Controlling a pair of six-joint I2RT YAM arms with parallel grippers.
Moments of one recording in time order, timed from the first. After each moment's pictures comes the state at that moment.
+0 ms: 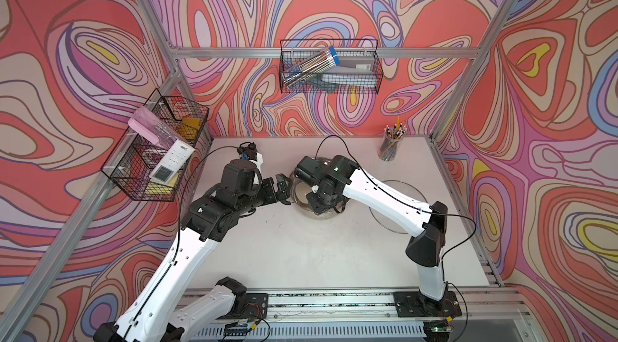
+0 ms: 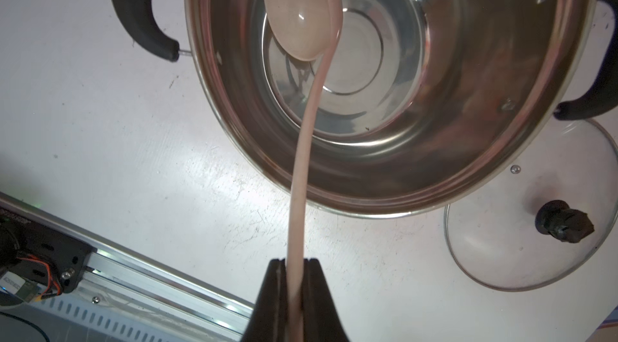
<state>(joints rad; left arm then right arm) -0.45 0.98 1.23 -0.87 0.06 -0.62 0.96 1.97 2.06 -1.45 0.14 0.44</state>
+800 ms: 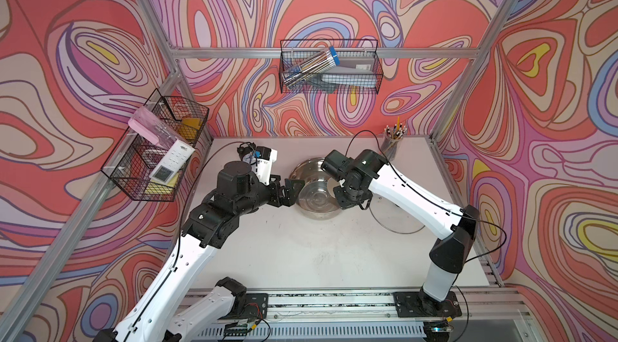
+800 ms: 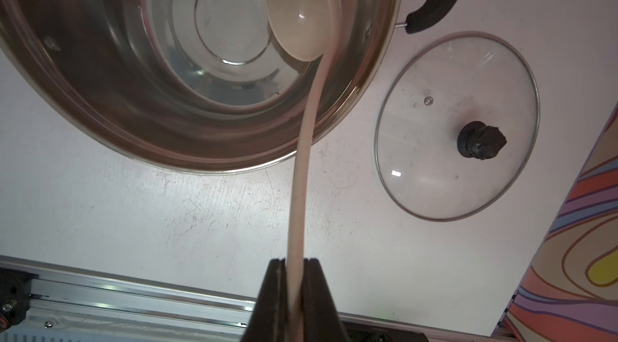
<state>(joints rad) -0.45 0.94 1.14 -0.62 0.31 -0.35 0.82 1.81 1.91 -1.50 0.22 0.49</state>
